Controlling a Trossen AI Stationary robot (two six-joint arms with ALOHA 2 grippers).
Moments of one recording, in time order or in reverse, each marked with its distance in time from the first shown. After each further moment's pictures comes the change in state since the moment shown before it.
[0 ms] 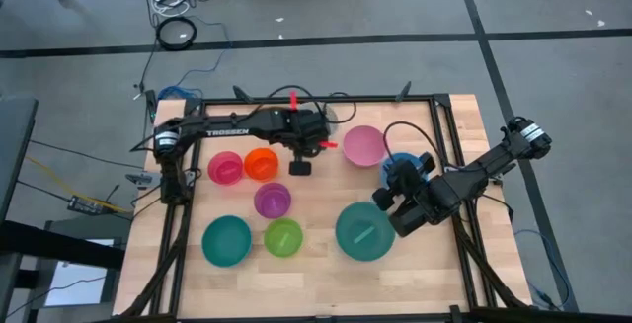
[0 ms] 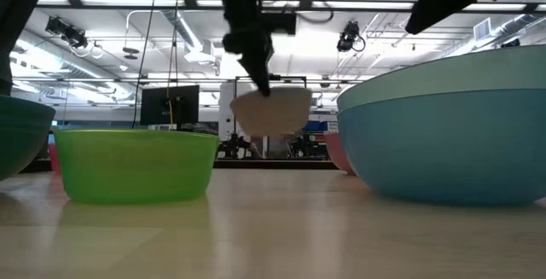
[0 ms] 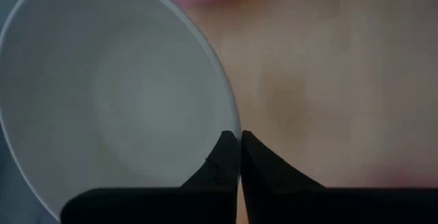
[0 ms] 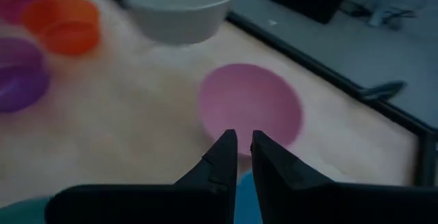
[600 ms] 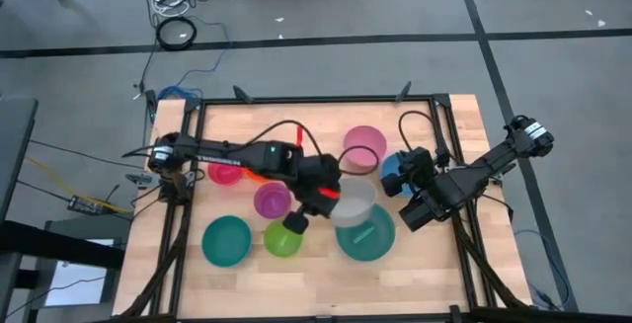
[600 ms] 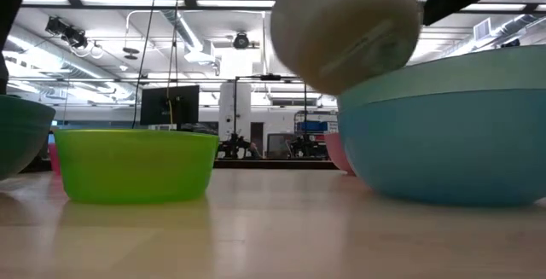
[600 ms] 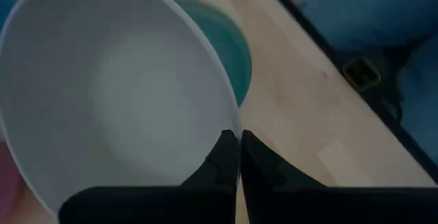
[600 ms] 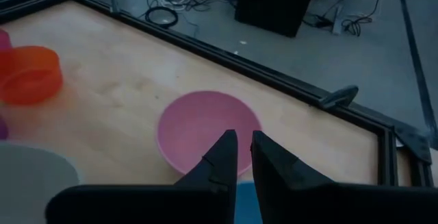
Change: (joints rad) left arm -0.290 0.001 0.120 0.110 0.472 0.037; right arm 0.002 -0.033 -0.001 -0.229 0.091 0.277
